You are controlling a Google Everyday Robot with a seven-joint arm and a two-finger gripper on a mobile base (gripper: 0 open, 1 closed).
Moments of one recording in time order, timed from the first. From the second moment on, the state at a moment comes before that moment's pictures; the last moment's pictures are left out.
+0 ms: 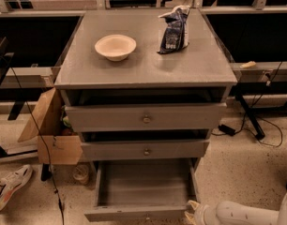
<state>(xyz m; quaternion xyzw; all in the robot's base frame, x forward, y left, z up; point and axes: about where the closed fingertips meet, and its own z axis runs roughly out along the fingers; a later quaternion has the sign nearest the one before) 0.426 -0.221 0.202 -0.52 0.81 0.10 0.26</state>
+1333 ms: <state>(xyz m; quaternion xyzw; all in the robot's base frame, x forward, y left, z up) 0.436 -0.220 0.203 -0.53 0.80 0.10 0.25</state>
